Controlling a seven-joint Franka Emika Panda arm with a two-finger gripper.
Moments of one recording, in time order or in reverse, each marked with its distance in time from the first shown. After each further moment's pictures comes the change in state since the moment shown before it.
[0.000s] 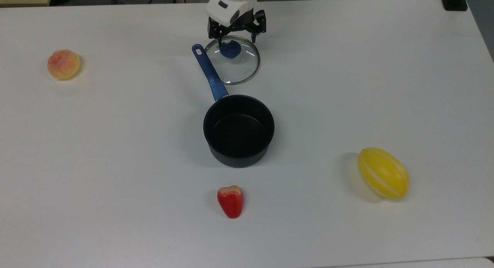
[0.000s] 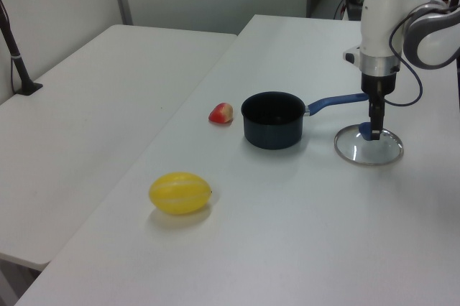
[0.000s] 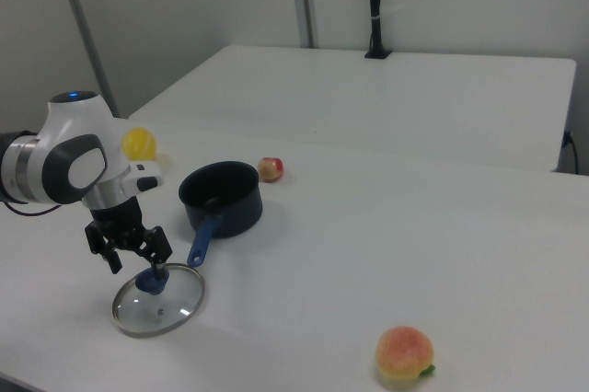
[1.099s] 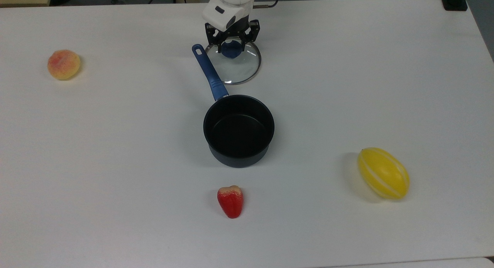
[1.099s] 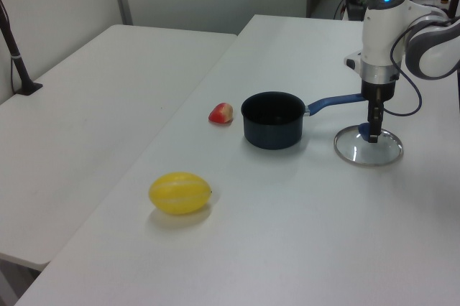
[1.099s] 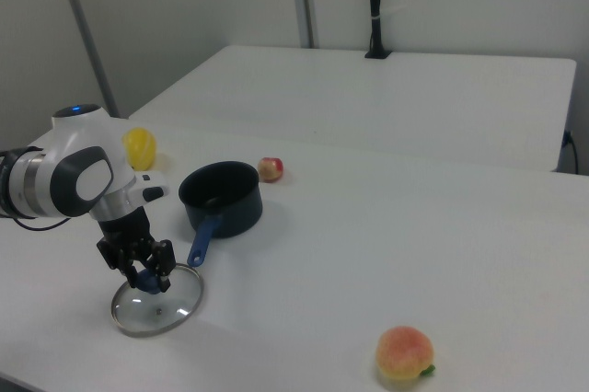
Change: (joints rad) arm -0.015 0.024 0.000 -0.034 -0.069 0.066 0.047
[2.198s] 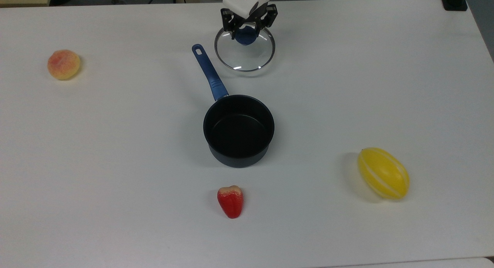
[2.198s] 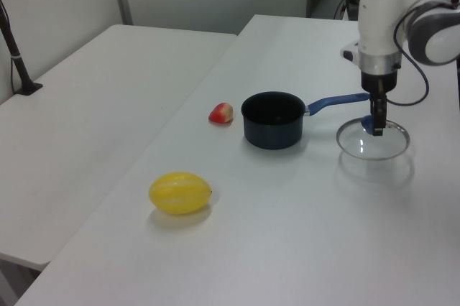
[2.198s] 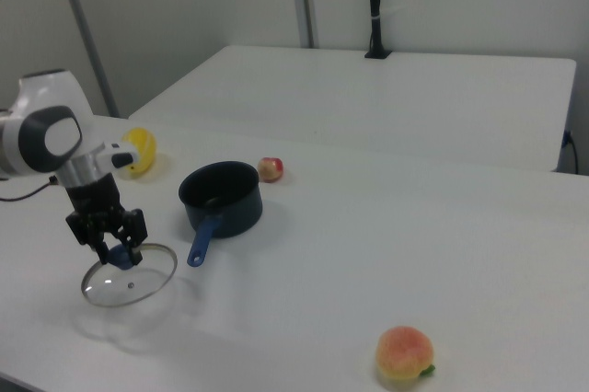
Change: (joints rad) arm 0.002 -0.038 0.099 0.129 0.000 -0.232 0.023
